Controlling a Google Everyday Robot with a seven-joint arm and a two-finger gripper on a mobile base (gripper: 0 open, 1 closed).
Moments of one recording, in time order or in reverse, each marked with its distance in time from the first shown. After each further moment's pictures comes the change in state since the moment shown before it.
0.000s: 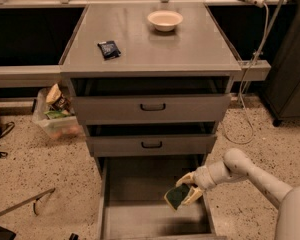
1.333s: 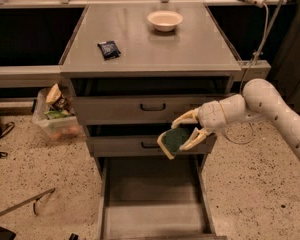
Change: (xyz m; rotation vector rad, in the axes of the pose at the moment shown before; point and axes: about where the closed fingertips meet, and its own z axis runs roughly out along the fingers) arm -0.289 -0.063 -0.172 0.078 -0.172 -0.332
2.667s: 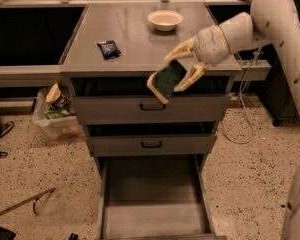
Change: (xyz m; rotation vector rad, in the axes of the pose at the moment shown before) arm -0.163 -0.119 -0.064 -0.012 0.072 -0.269
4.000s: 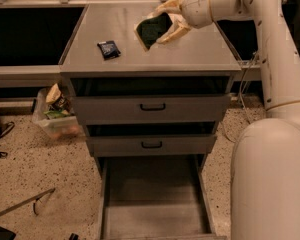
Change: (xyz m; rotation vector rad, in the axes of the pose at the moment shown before) arm 0.019 -0.155 -0.015 0.348 0.102 -0.074
